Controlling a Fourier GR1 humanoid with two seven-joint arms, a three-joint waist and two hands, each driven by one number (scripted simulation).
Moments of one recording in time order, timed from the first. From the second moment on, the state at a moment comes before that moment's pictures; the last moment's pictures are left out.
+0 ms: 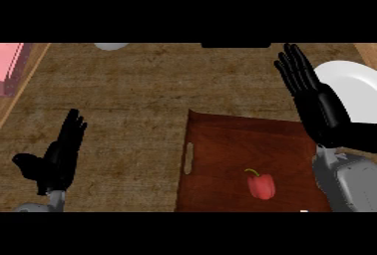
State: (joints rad) left arm -0.02 0.39 -0.21 -1.42 0.40 0.33 -0.12; right arm -0.35 -0.29 0.12 -1.63 -0.24 -0.01 -0.02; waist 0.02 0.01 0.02
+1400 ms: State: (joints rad) left arm 0.00 0.30 -0.32 -1.40 0.36 0.25 0.13; right arm 0.11 -0.65 -0.05 -1.86 0.19 0.08 -0.27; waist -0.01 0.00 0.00
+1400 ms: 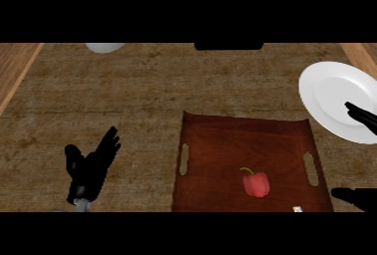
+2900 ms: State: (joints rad) left arm -0.01 0.23 -0.20 -1.39 0.26 0.16 0.16; right arm 0.15 -0.35 0.45 -1.96 0.91 0.16 0.26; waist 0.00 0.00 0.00
